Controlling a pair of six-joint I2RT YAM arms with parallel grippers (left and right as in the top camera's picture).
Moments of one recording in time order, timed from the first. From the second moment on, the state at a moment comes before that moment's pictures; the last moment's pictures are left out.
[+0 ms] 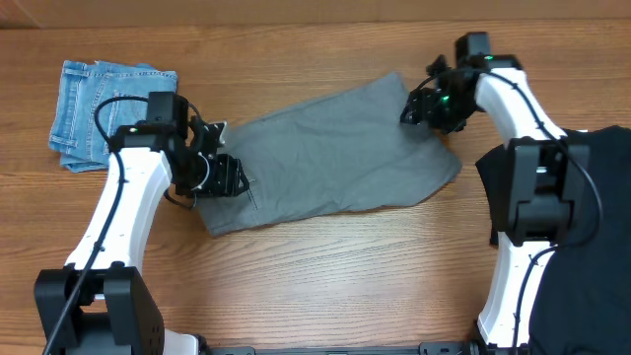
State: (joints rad) left arm 0.01 1.63 1.21 -1.01 0.36 0.03; right arm 0.03 2.29 1.83 -0.91 -0.34 0.04
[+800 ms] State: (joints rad) left arm 0.00 1.68 1.17 -0.86 0.32 -0.02; right arm -0.19 2.27 1.81 -1.19 -0.23 0.43
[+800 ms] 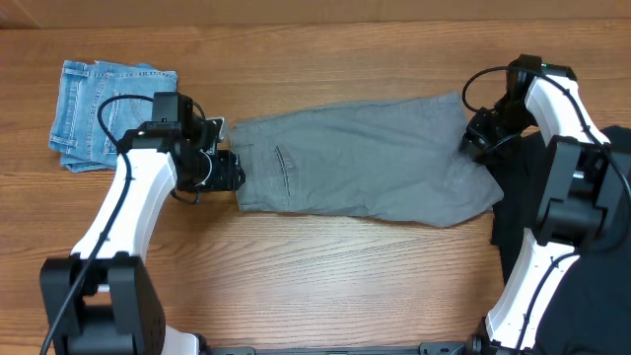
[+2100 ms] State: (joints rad) left arm -0.03 1.98 1.22 -0.72 0.55 -0.06; right arm -0.11 1.96 1.25 -0.81 -0.21 0.68
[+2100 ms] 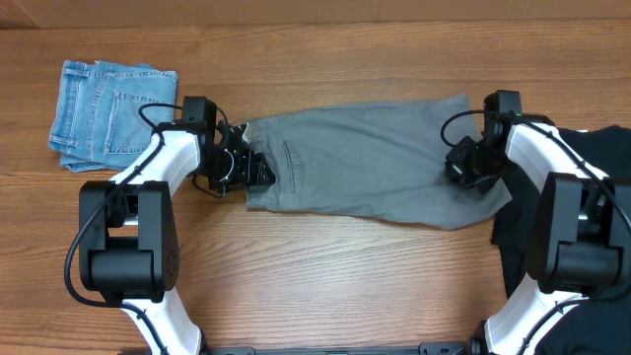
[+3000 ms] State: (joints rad) left arm -0.04 1.99 1.23 -0.70 0.50 -0.05; right arm -0.12 1.94 1.29 -0.21 -0.22 0.36
